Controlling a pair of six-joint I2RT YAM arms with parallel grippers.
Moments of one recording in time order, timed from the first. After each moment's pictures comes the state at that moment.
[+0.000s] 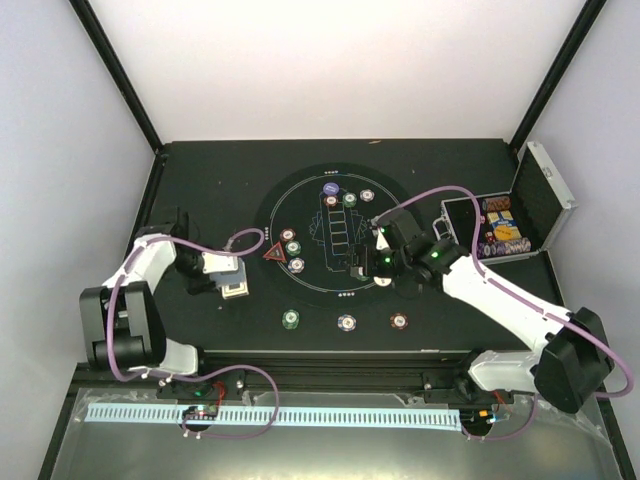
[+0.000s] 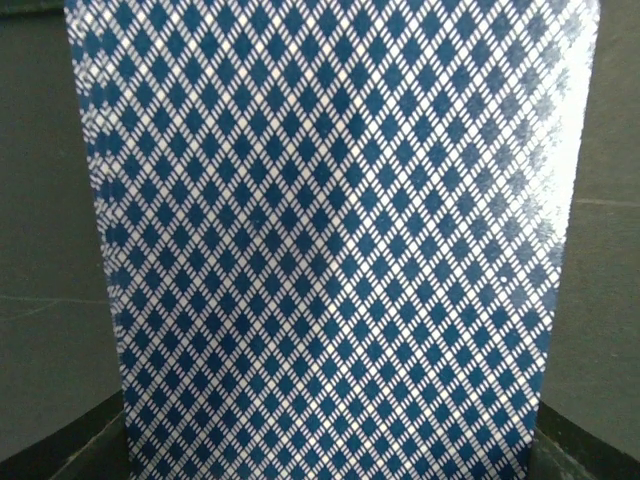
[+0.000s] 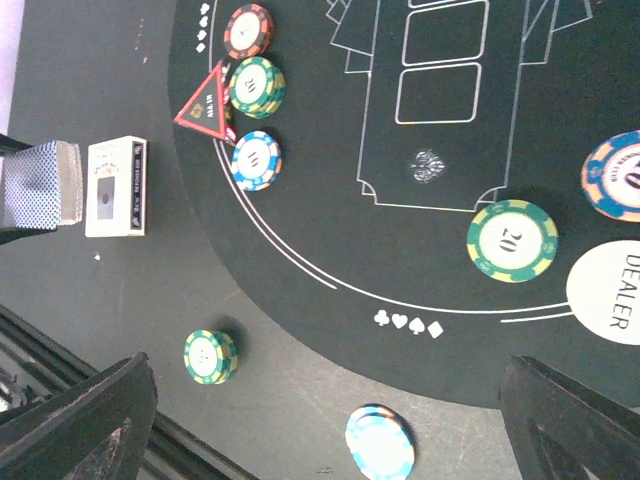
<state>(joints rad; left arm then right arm) 0.16 1.43 0.85 -0.87 0.25 1.49 0.71 1.26 0.93 -0.56 -0.18 0.66</state>
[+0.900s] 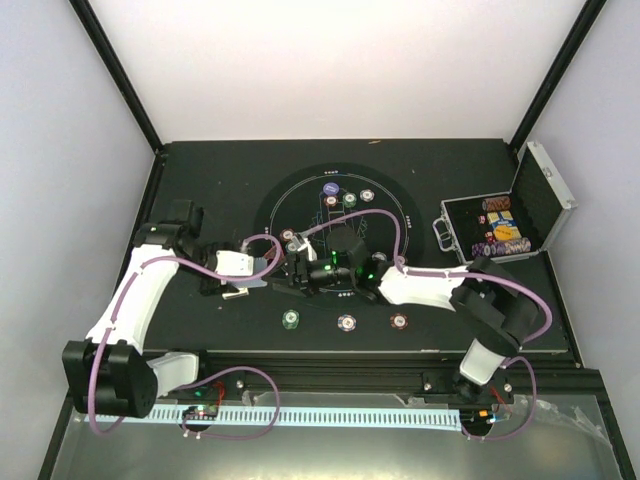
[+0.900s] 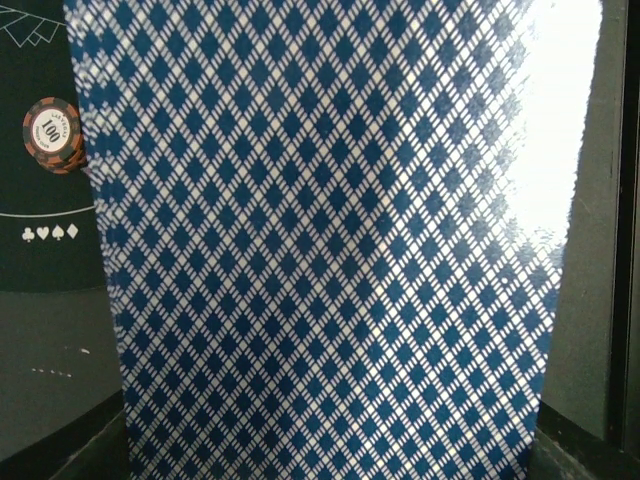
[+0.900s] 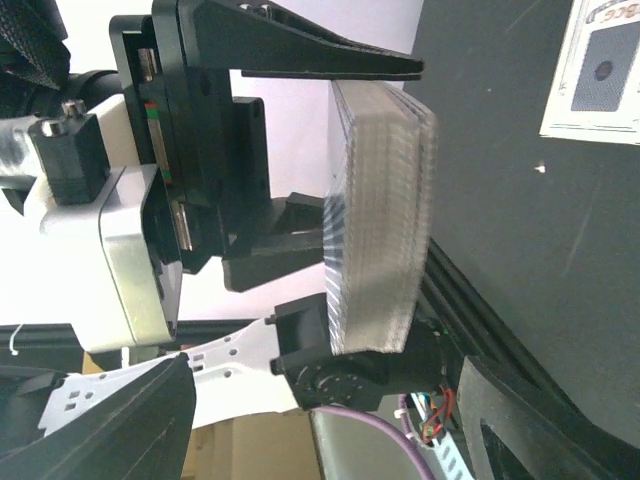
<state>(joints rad) -0.05 1.18 0.98 -1.16 0.43 1.45 0.94 1.67 0.87 0.53 -0.69 1.25</state>
